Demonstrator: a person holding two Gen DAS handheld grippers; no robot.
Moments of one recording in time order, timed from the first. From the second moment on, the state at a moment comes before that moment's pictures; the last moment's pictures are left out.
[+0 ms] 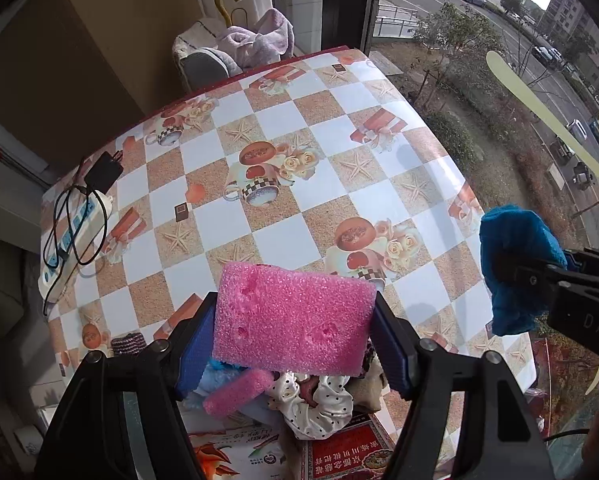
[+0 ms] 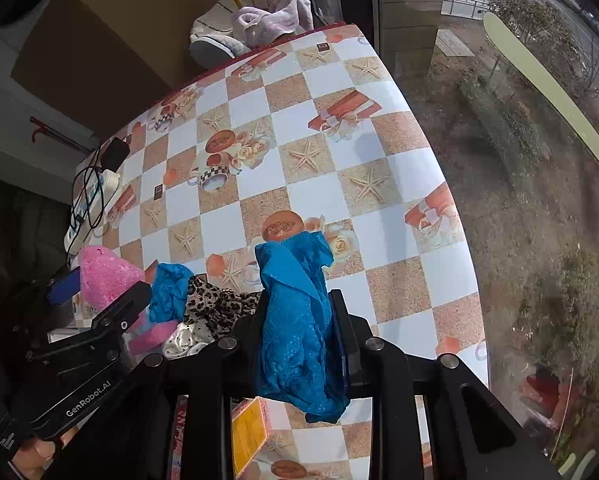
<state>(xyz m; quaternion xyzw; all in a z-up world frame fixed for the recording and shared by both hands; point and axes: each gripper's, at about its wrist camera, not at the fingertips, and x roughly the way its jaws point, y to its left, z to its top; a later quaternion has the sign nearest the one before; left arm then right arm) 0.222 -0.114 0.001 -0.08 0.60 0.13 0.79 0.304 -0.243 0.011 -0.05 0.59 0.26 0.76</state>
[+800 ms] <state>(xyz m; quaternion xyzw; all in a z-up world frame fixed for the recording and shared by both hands) 0.131 -0.312 0.026 0.03 0.63 -0.02 0.78 0.215 -0.388 -0.011 -0.05 0.60 0.25 0.76</state>
